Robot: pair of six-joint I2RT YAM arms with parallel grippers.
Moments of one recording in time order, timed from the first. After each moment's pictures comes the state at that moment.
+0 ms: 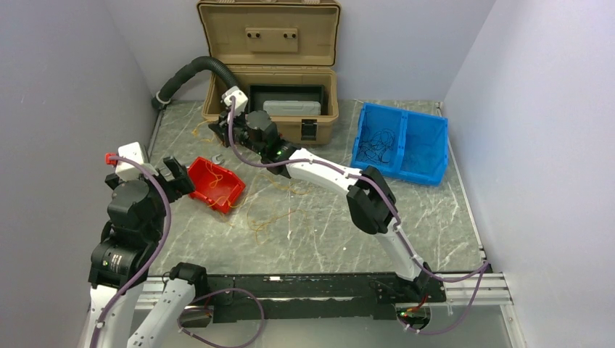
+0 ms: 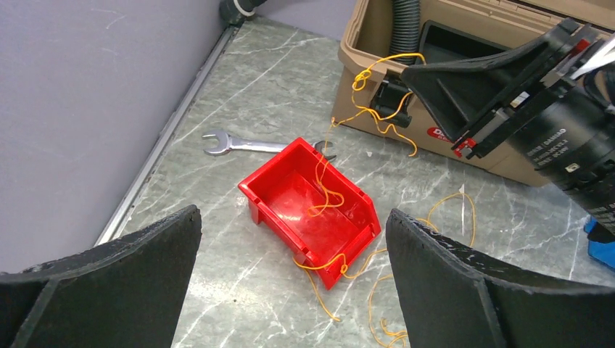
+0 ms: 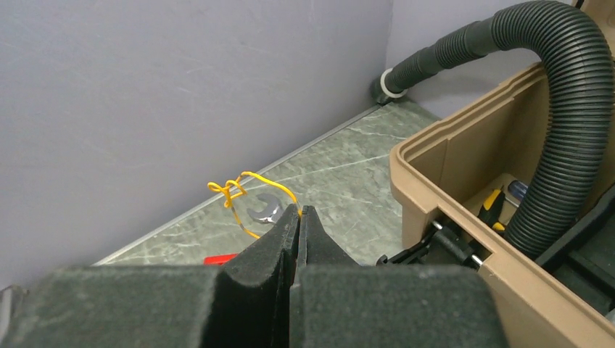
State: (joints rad) left arm -0.22 0.53 1.06 -0.75 -0.44 -0.27; right arm 0.94 2.25 1.99 0.32 -0.06 0.16
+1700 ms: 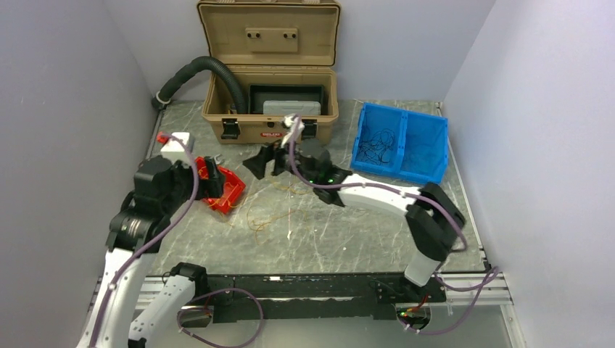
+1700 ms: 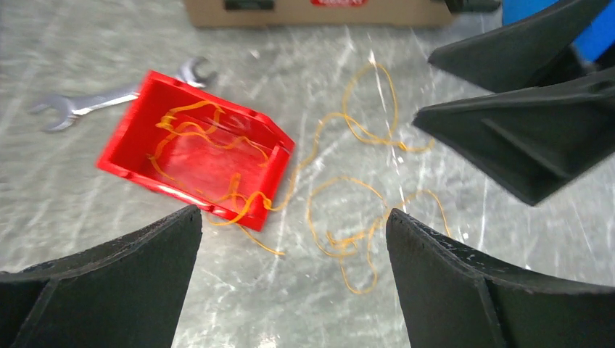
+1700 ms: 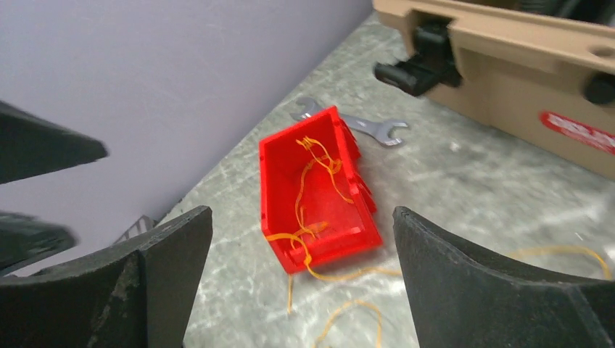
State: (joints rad) left arm -0.22 0.67 1.05 -0.78 -0.04 -0.20; right arm 0.91 1.75 1.19 0.50 -0.09 0.46
